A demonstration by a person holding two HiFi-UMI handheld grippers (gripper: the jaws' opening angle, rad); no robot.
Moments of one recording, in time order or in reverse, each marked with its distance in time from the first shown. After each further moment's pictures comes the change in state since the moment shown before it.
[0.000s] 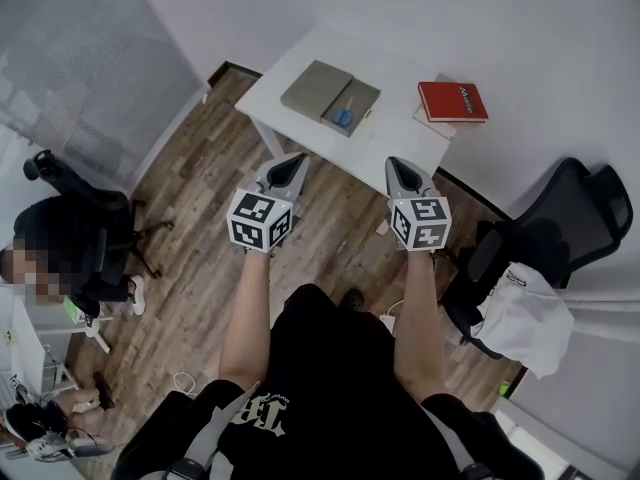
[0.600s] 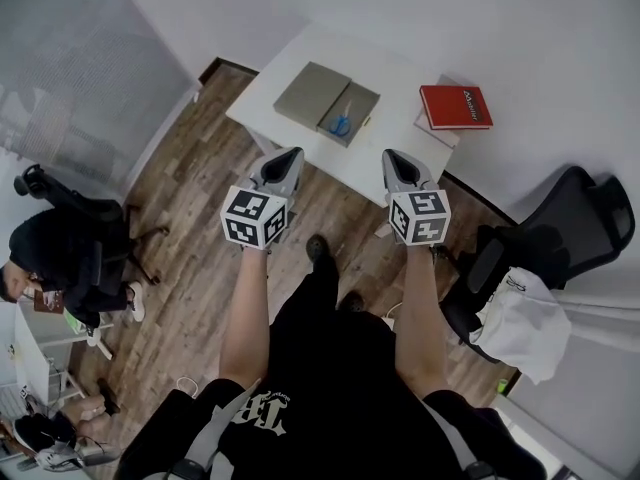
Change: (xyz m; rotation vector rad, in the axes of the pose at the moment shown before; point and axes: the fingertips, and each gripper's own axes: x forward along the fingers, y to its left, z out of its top) left arm 0.060 0.061 0.004 -0.030 0.000 0.003; right arm 0.076 -0.029 0.014 0.005 0.022 0.002
